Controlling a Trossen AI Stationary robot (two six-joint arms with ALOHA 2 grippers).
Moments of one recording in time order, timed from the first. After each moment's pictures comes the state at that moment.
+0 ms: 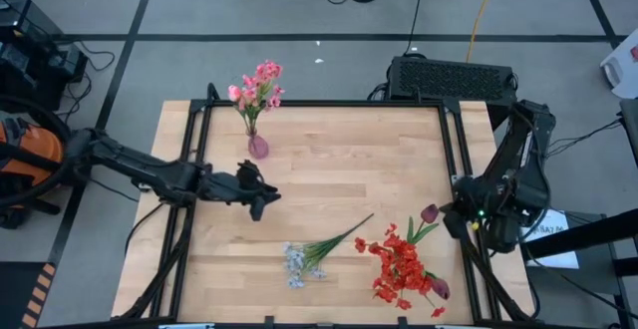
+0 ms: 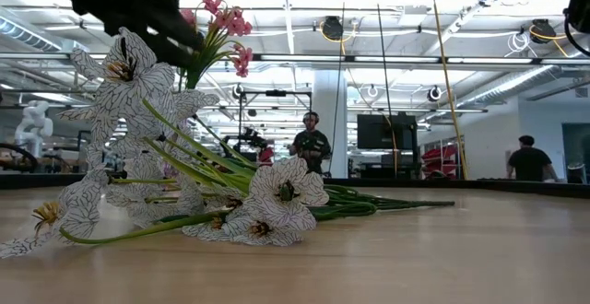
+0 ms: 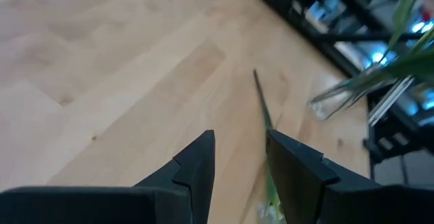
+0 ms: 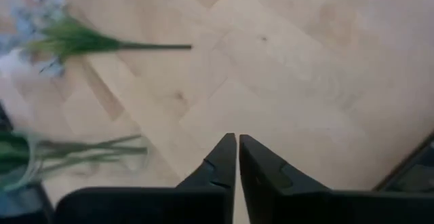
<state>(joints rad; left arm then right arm) -0.25 0.98 0.57 -0.12 -0.32 -0.82 1.17 0.87 0.82 -1.42 0.57 2.03</state>
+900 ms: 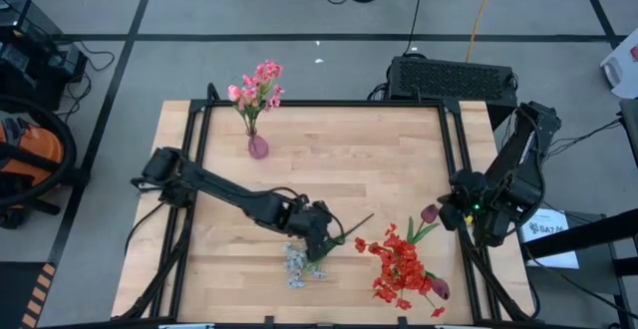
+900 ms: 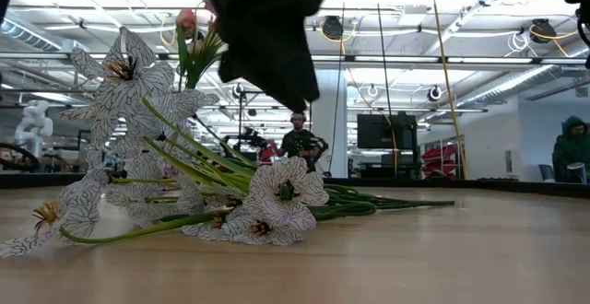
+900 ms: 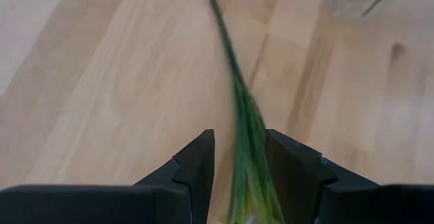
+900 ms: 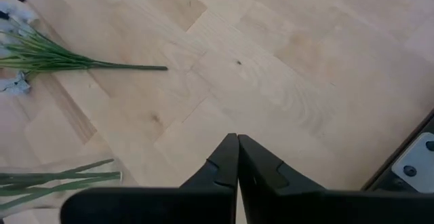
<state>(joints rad) -0.31 1.86 1.36 -0.48 -0.18 -0.64 1.04 0.86 0.82 -1.47 0.58 1.92</state>
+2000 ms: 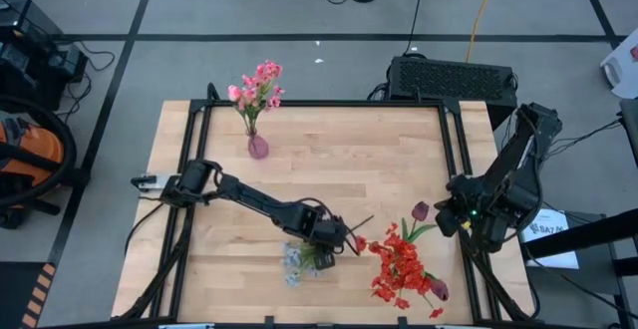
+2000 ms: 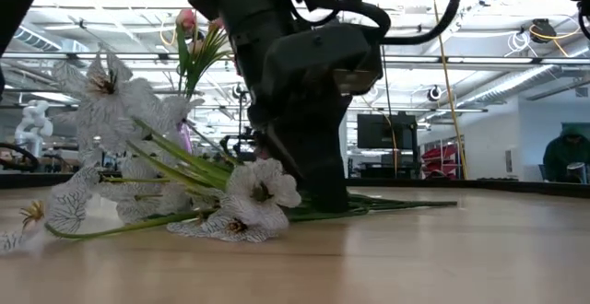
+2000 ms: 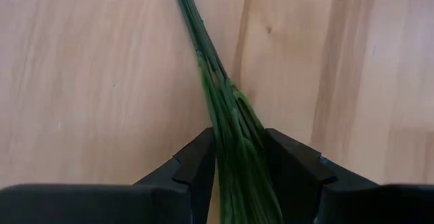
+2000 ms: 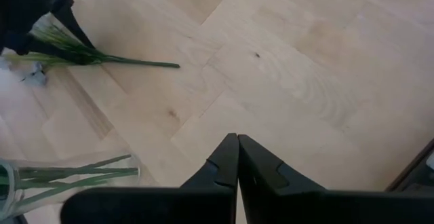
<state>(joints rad) -0.28 2.16 1.50 -0.49 0.00 -0.47 1.04 0.90 0.82 -1.39 0.58 1.92</state>
